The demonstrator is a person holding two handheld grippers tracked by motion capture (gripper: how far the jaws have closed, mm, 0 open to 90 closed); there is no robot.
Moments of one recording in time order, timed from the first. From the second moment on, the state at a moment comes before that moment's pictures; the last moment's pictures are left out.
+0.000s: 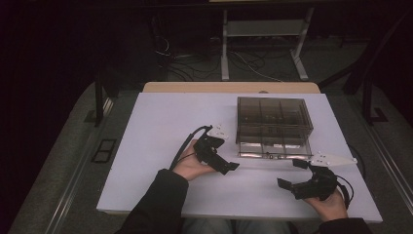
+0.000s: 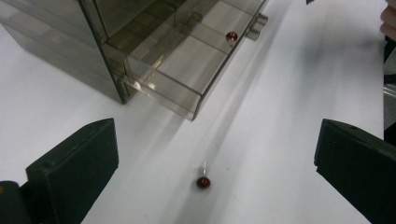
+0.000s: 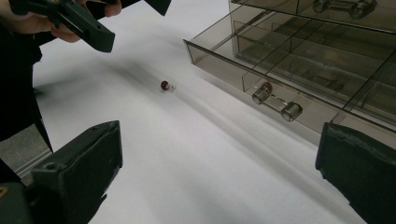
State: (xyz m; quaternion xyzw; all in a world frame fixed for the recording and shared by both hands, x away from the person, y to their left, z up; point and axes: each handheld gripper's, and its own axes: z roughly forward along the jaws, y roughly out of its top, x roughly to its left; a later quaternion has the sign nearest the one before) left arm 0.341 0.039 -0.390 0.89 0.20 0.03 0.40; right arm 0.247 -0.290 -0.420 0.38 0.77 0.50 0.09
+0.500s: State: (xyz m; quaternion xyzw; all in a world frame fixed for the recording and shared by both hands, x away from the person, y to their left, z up) left arm 0.343 0.037 -0.422 0.91 0.20 -0.01 0.36; right arm 0.247 -0.288 -0.420 0.38 0.77 0.50 0.09
